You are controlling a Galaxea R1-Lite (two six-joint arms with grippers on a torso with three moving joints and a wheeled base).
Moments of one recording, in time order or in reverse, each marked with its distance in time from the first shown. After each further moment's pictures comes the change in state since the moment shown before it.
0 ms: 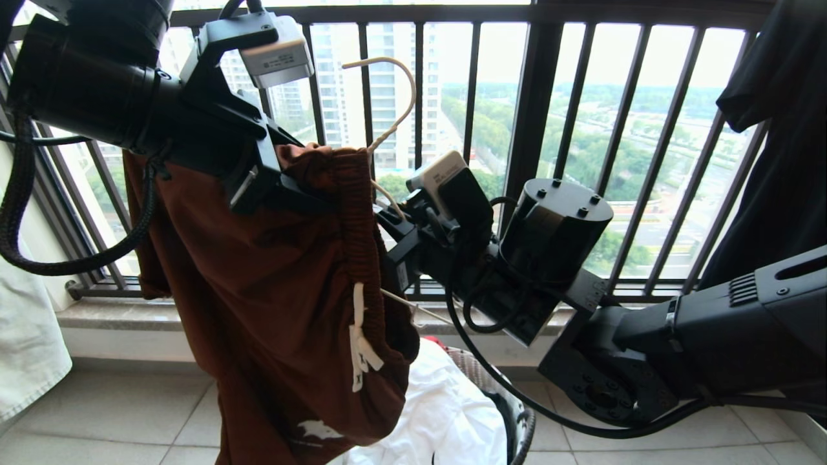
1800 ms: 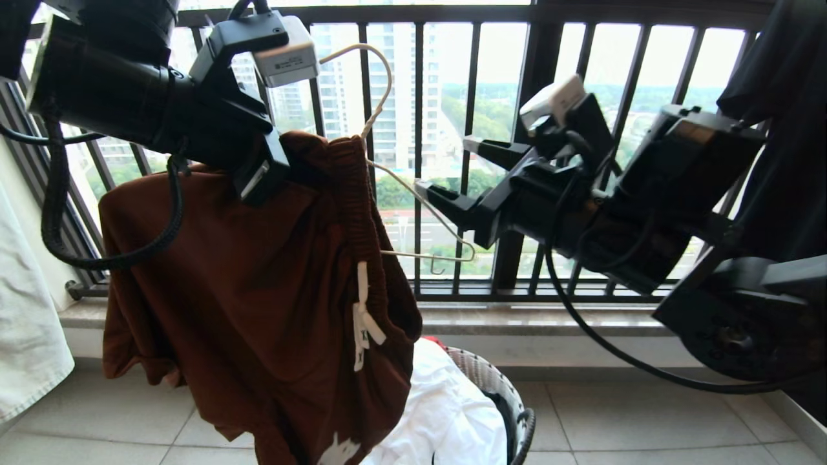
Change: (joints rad) left arm 0.000 0.011 0.009 -0.080 0.090 -0.010; right arm -0.199 -0.226 0.069 0.165 0.237 0.039
